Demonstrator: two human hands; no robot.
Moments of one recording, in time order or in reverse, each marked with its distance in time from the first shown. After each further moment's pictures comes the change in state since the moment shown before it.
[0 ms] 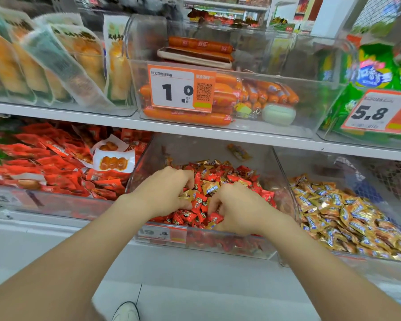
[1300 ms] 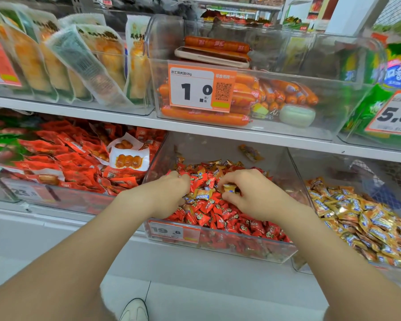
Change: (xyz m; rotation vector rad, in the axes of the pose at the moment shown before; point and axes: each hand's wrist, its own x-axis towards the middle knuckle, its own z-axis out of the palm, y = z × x) left_hand -0.019 -0.016 -0.013 0.084 -0.285 -0.100; right_hand 0.026 0.023 -0.003 0.016 0.223 -0.111
